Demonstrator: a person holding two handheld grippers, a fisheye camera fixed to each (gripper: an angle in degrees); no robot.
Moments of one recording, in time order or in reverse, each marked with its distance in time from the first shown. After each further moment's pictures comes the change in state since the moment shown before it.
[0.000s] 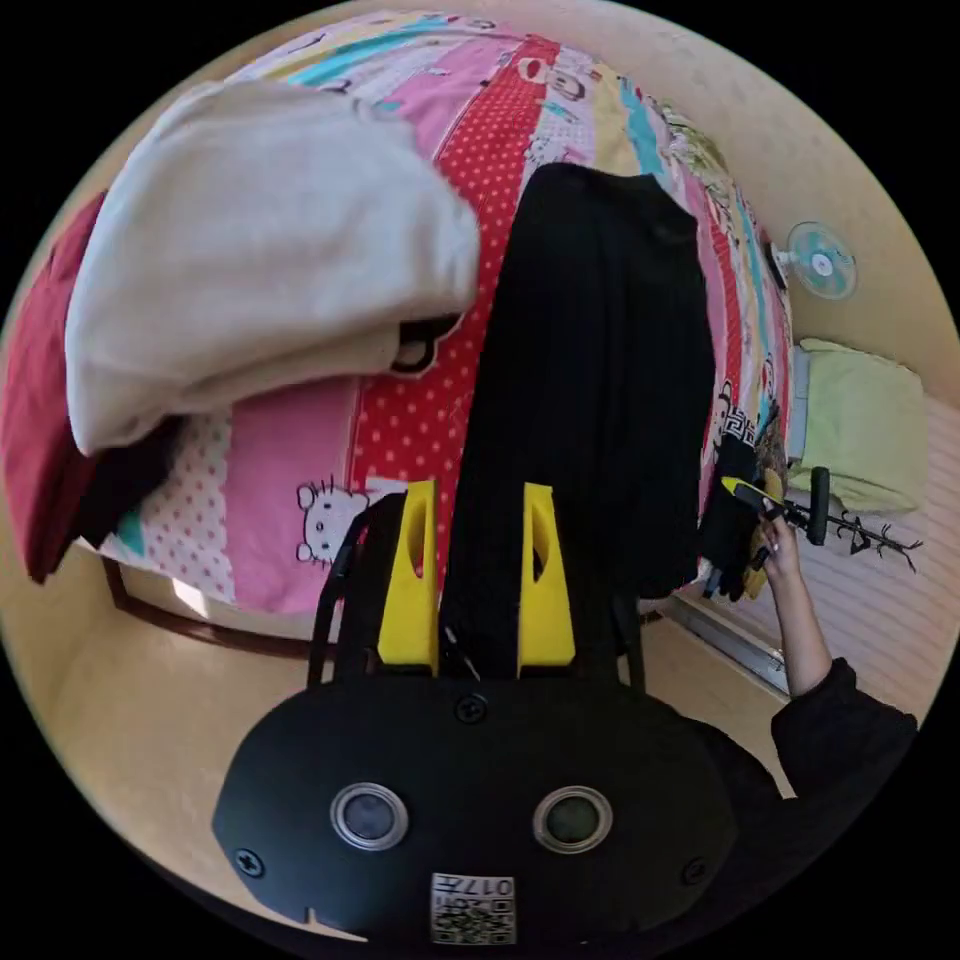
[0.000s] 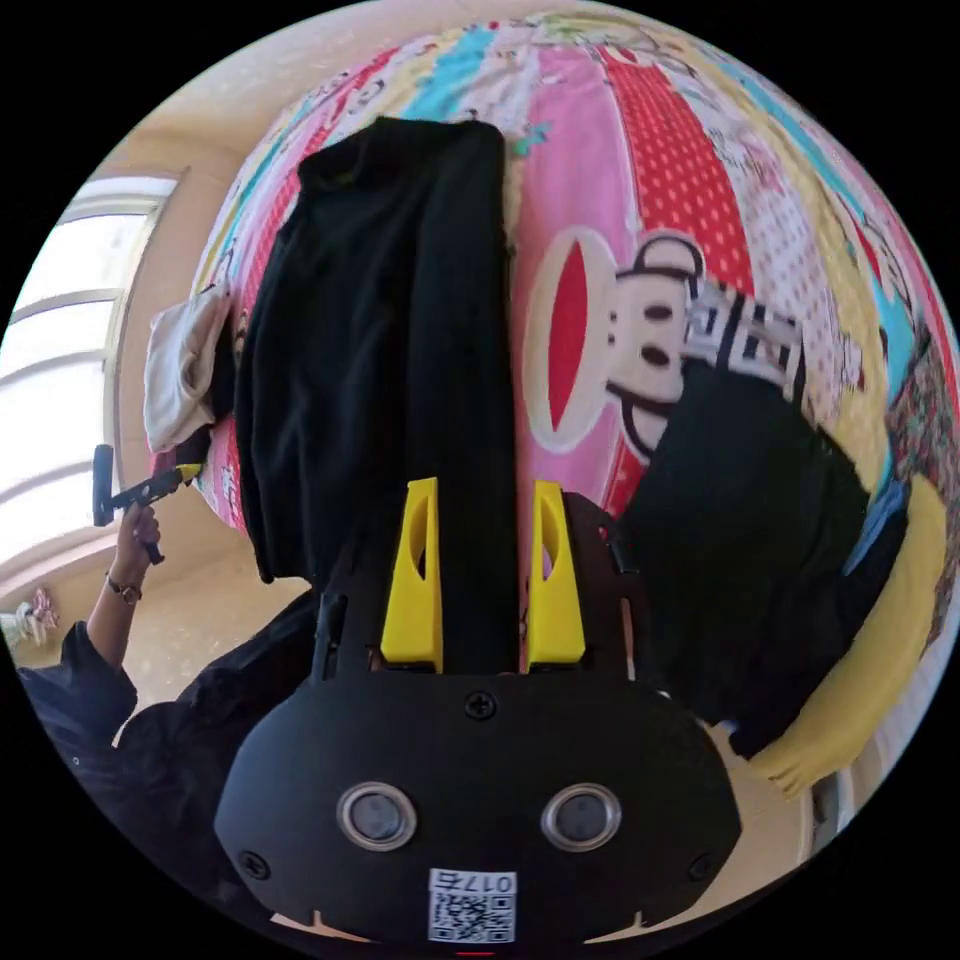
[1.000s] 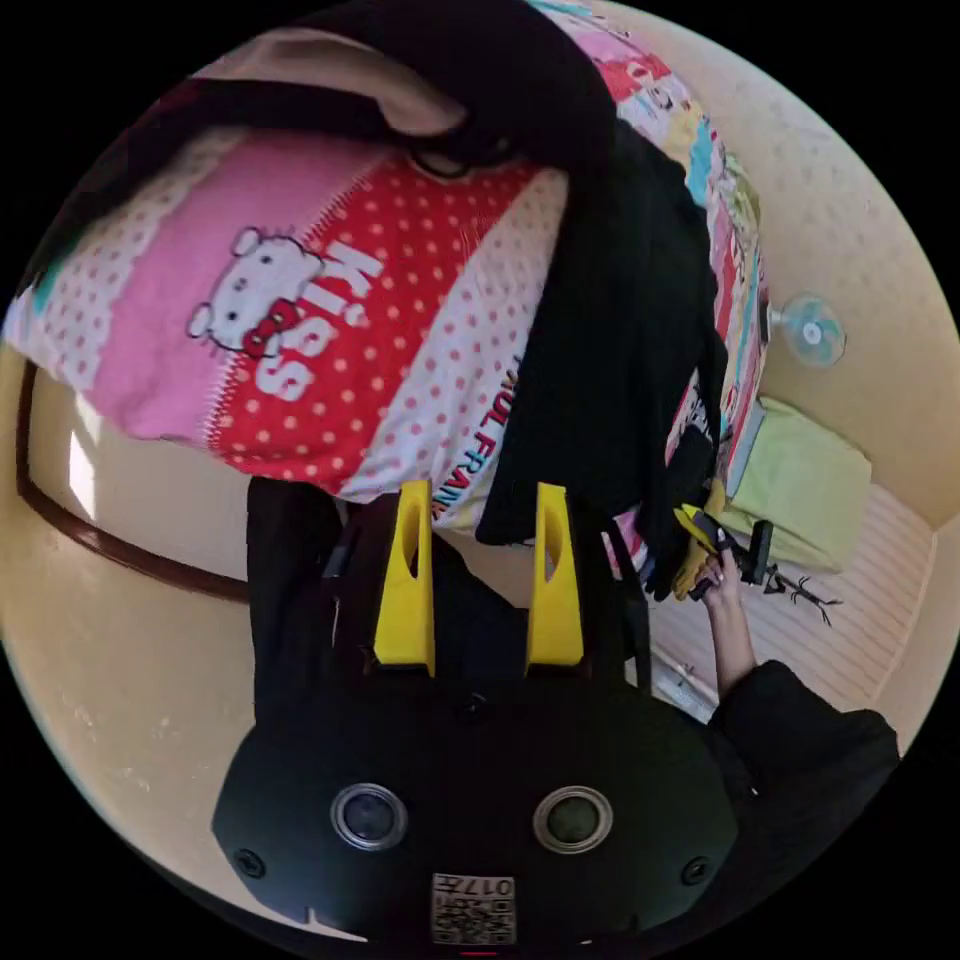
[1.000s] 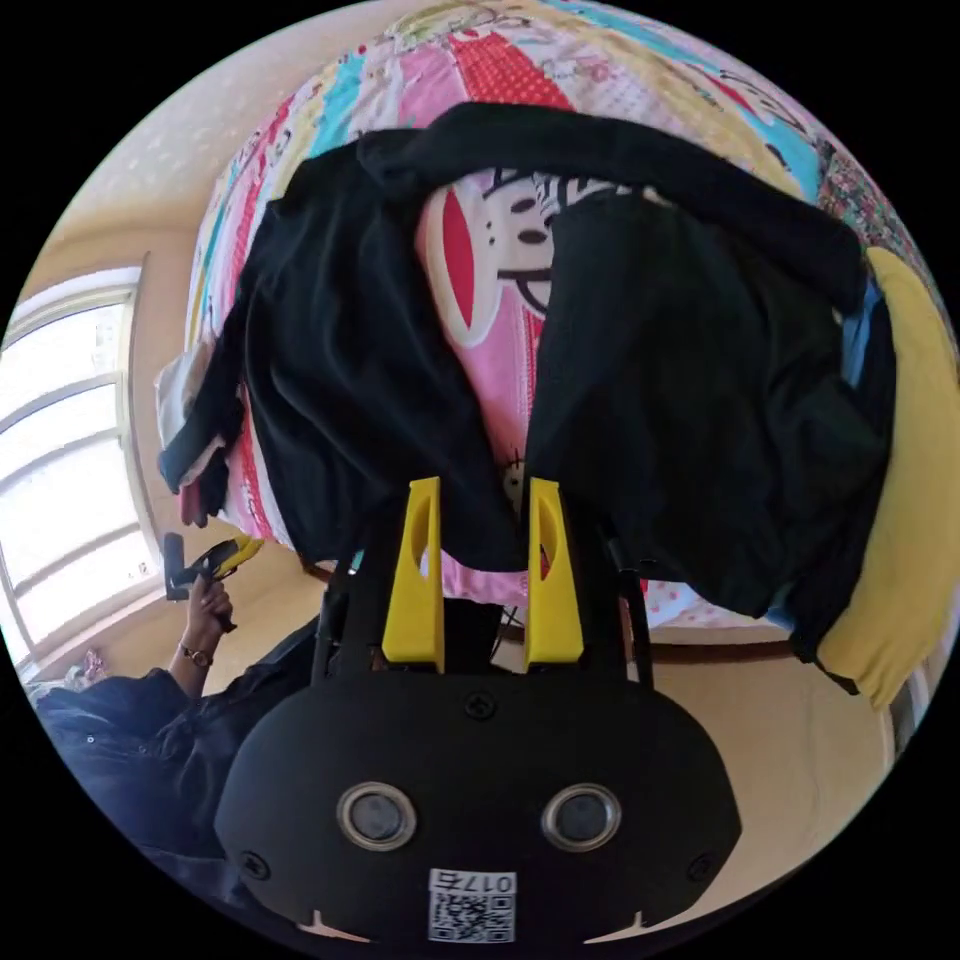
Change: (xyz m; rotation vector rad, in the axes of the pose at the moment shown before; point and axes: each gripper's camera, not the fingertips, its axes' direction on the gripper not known) left arm -0.054 -0.083 -0.023 -0.062 0.208 -0.125; right arm 0.177 0.025 -0.189 -0.027 -0.058 0.175
